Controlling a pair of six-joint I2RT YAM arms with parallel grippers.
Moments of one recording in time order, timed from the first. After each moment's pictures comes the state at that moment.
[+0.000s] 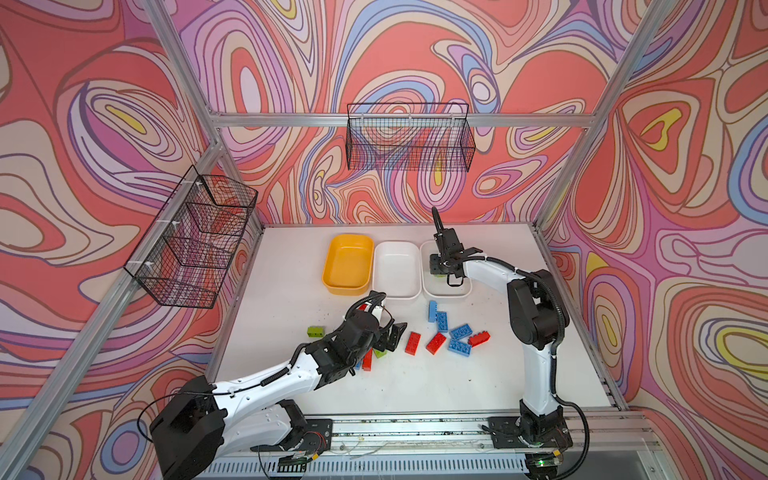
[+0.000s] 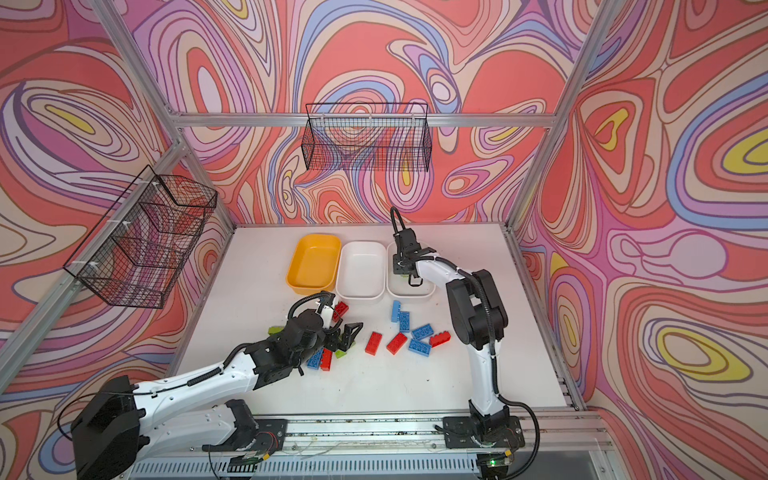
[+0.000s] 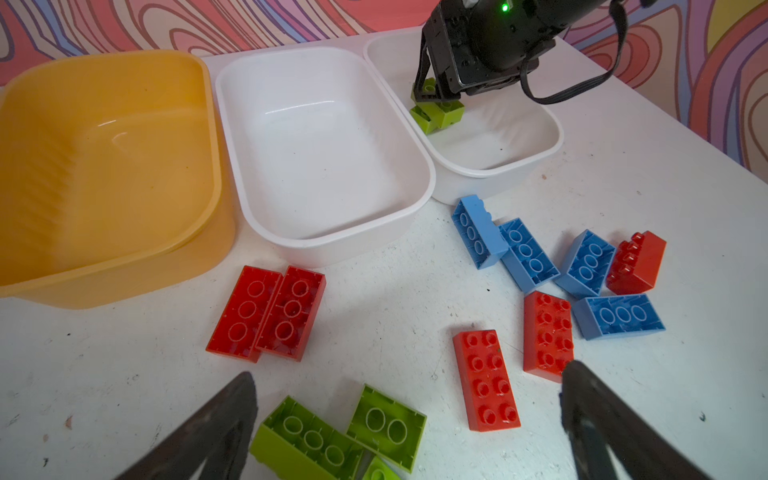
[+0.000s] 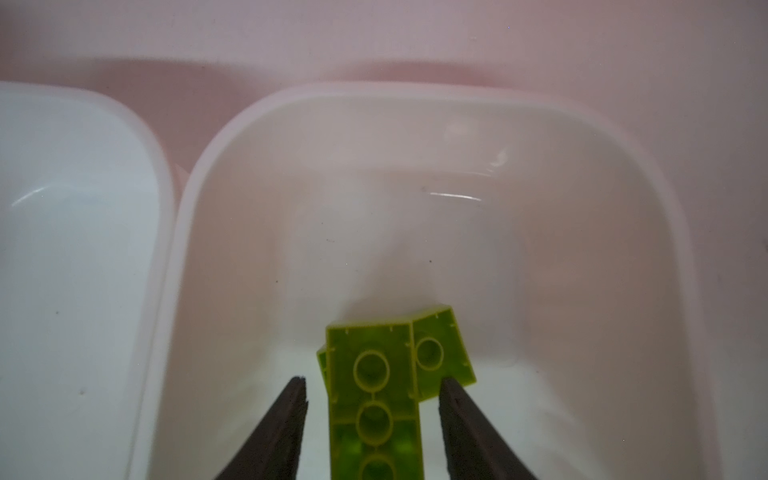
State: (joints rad) left arm -0.88 1.13 0.55 0.03 -0.31 -0.33; right arm 0.37 2.09 1.55 -0.38 0.17 0.29
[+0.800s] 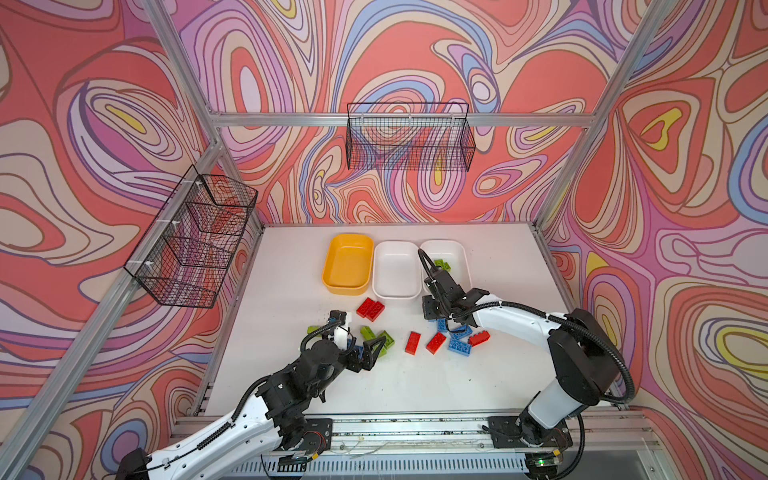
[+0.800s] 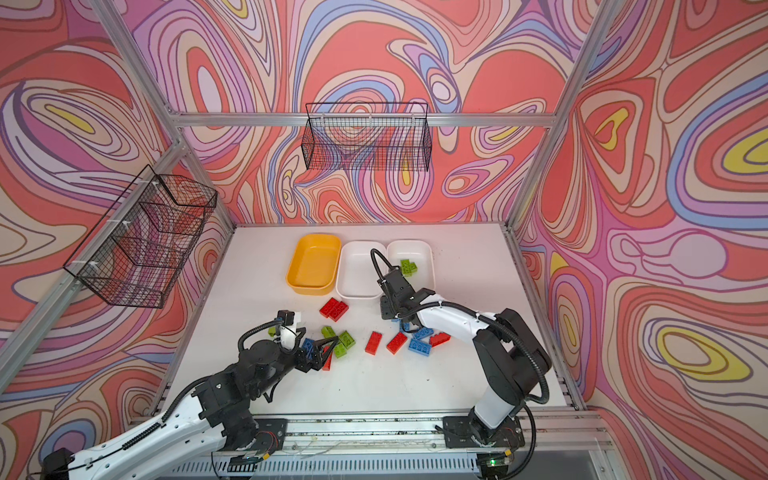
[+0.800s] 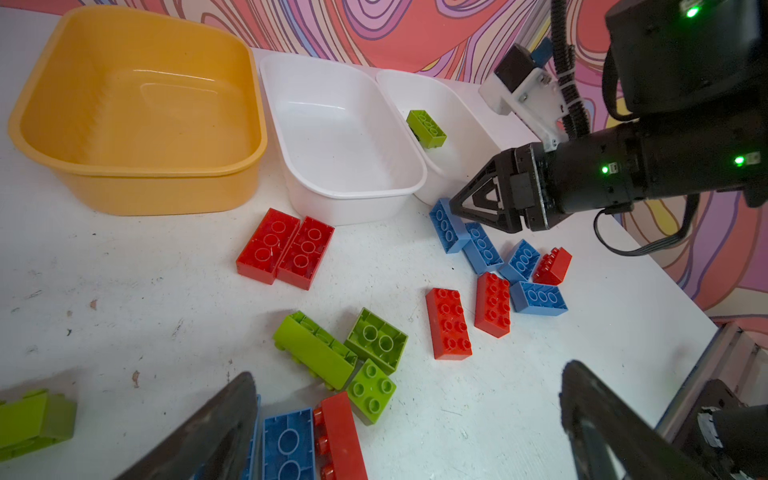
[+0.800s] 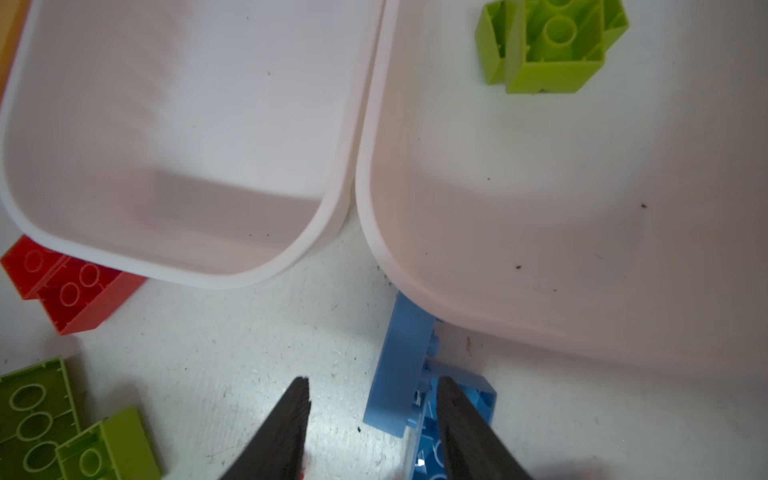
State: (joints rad) left arm -0.88 0.55 0.32 -0.18 -0.26 -0.52; right arm 0.65 1.64 1.01 -0.36 0.18 0.49
